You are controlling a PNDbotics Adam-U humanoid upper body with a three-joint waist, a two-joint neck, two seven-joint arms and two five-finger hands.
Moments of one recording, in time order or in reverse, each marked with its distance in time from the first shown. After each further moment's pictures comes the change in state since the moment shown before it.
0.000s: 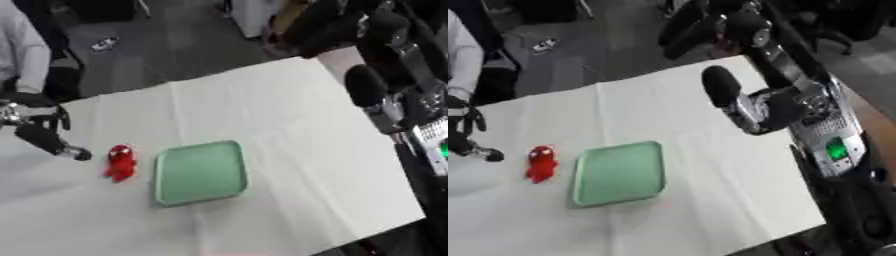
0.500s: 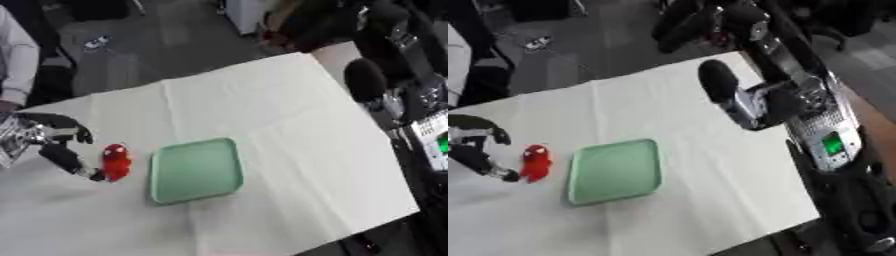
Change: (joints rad) left arm 0.052 -0.082 -0.005 0.101 -0.003 -0.082 0.126; right arm -0.021 0.018 0.005 0.000 -0.013 -0.001 0.017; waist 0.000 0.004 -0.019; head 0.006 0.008
